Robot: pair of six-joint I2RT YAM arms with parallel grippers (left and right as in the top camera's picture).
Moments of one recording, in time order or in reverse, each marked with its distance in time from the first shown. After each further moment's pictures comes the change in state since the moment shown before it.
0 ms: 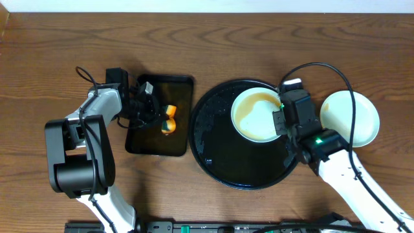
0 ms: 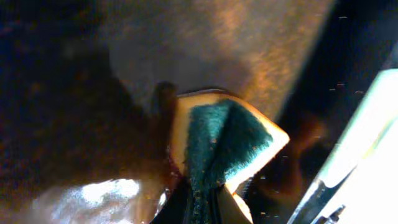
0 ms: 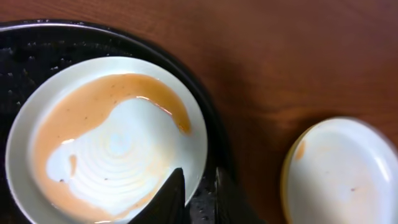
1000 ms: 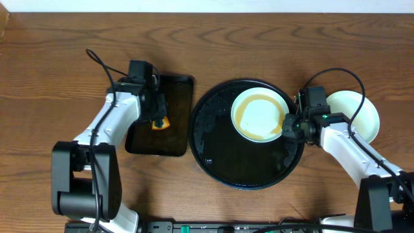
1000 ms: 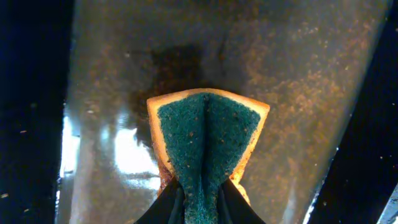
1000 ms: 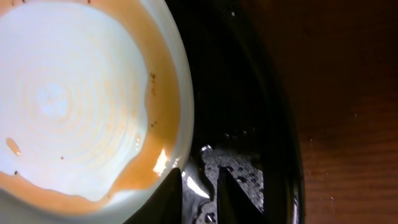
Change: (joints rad) left arm -0.214 -0.178 -0.010 0.013 -0.567 -0.042; right arm -0.250 0.306 0.000 -0.058 -0.364 0.241
